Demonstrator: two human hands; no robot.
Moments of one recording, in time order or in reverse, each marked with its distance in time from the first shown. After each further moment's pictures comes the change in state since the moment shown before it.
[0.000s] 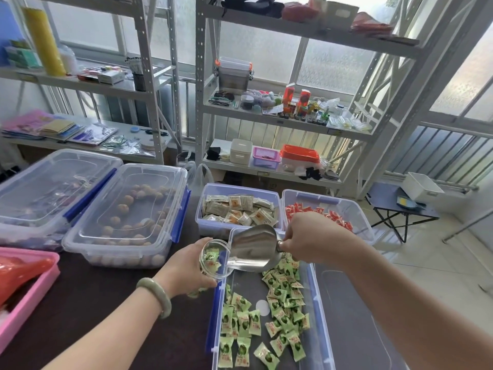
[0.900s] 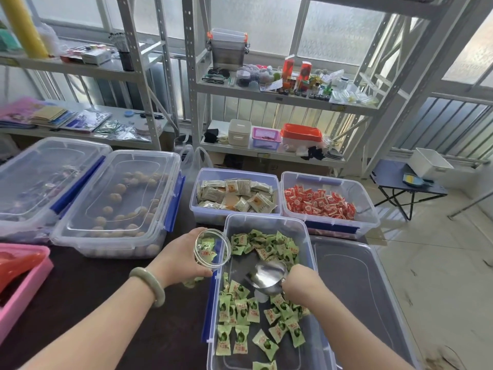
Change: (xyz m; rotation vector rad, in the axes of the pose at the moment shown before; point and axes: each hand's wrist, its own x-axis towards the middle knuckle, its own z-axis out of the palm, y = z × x) left_hand 0.019 0.000 0.008 0.065 -0.039 0.012; right_hand 0.039 0.055 0.147 0.344 -0.196 0.332
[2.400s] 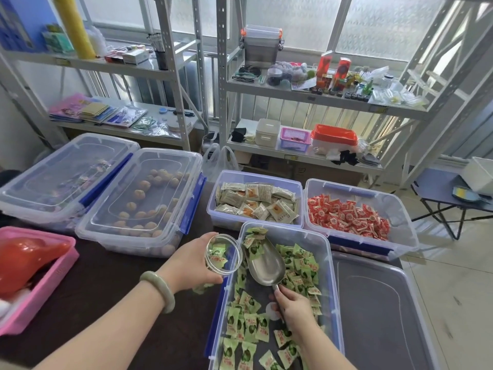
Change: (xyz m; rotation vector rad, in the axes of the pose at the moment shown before) left_hand 0.018 -0.008 0.008 -0.020 0.018 -0.099; right_hand 0.072 0.018 0.083 1.104 -0.130 0.047
